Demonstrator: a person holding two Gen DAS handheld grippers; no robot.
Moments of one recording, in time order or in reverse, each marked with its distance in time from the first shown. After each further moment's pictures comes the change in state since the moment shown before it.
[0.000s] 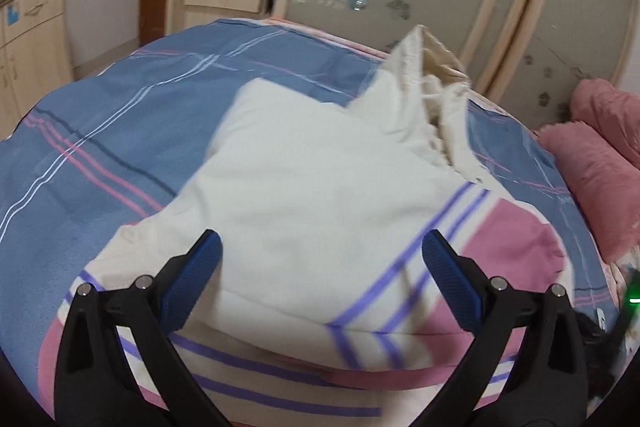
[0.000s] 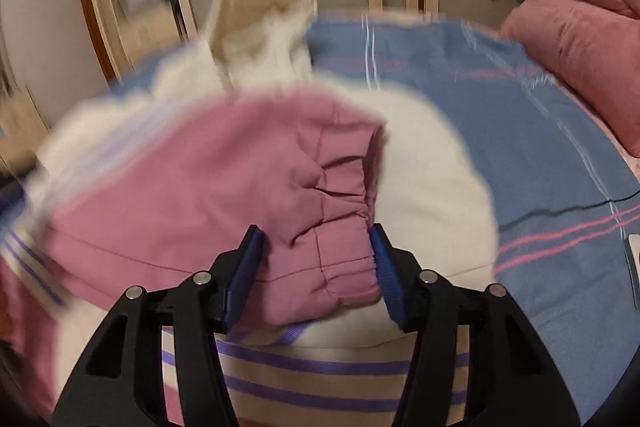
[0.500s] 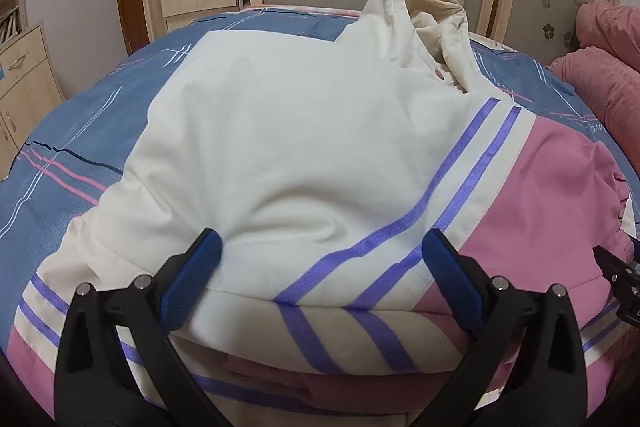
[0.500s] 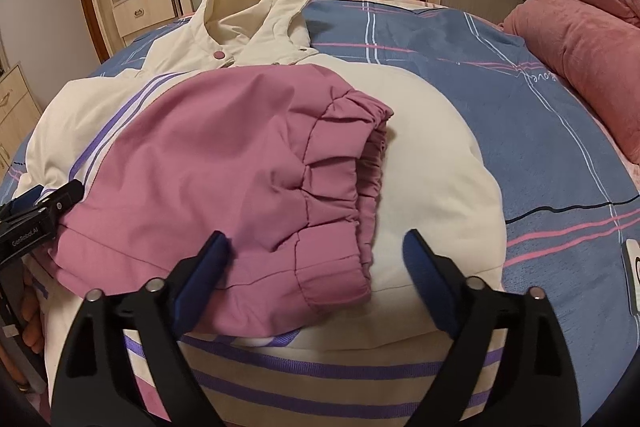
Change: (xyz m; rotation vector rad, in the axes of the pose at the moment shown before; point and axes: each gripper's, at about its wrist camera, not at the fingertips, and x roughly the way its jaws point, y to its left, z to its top) left arm 0.055 -0.018 -0.043 0.183 0.045 0.100; right arm 0.002 0.002 -0.001 -0.030 0.000 -0.022
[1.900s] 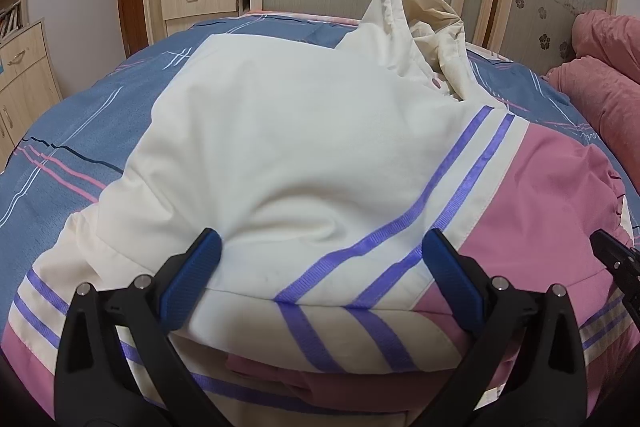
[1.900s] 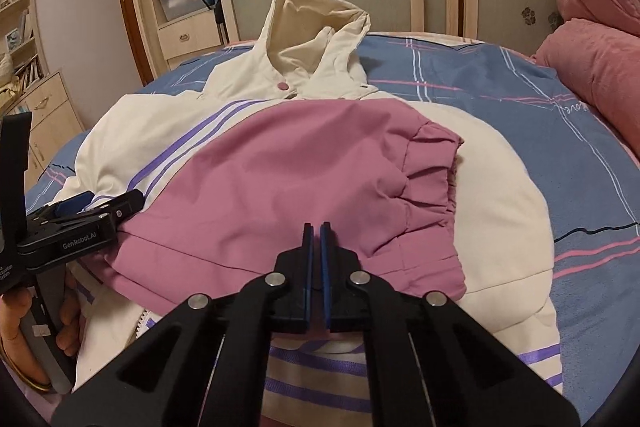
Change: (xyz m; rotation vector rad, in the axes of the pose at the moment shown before) left arm -0.004 0.002 -0.002 -0.016 -0.030 -0.022; right arm -0.021 0.029 -0.009 -0.044 -0.147 0.134
